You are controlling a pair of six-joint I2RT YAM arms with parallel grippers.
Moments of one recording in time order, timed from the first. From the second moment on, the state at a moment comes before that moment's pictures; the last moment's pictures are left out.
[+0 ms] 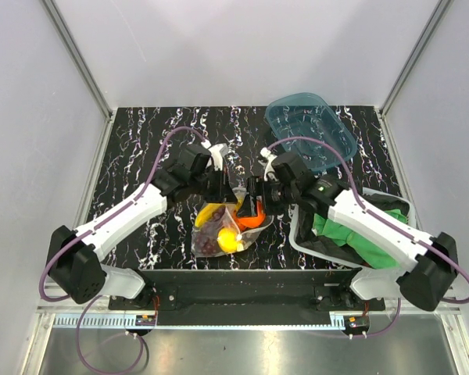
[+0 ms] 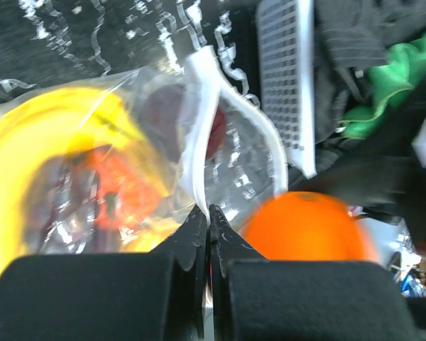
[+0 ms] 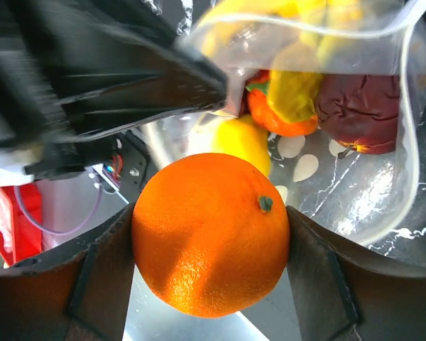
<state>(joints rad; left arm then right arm) -0.64 1.35 1.09 -0.48 0.36 -0.57 0.77 1.32 1.11 -0.58 -0.31 0.62</state>
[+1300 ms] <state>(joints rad) -0.59 1.15 1.04 -0.54 0.37 -0.46 0.16 2.11 1.88 -0.77 0.15 0.44</state>
